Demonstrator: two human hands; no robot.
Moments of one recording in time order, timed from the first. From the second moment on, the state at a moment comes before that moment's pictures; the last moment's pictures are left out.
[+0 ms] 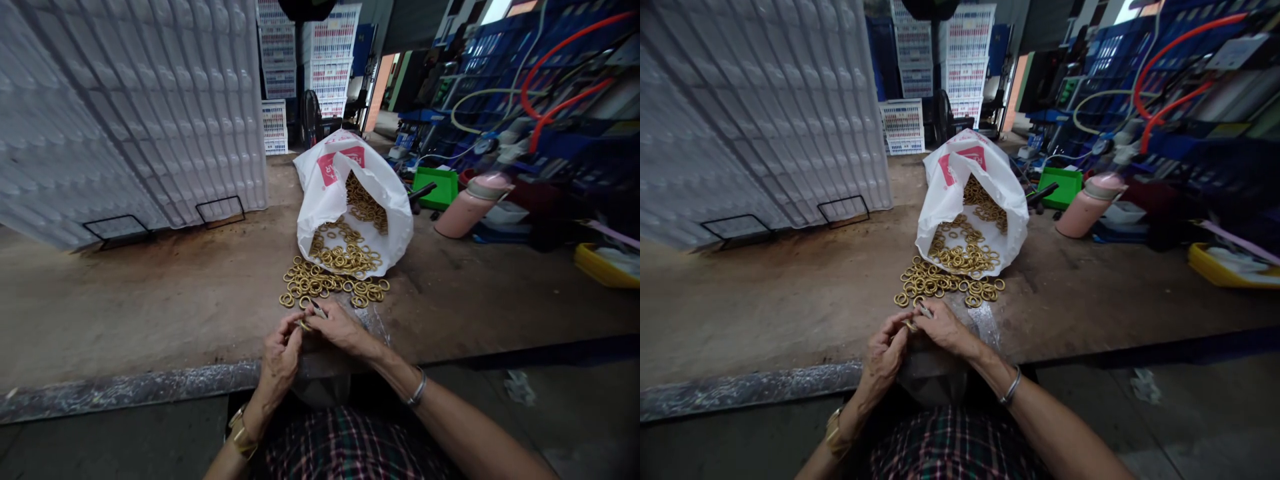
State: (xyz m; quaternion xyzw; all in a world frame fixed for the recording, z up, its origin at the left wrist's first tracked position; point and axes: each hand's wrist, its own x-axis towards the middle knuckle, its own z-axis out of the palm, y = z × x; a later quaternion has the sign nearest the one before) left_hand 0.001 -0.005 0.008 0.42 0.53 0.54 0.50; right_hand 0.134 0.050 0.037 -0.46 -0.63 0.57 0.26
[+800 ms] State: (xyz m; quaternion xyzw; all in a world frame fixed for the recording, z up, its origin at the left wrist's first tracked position) left_hand 0.006 -0.013 0.025 0.40 0.57 0.42 0.59; right_hand 0.134 0.040 0.026 -0.48 -0.67 0.49 0.28
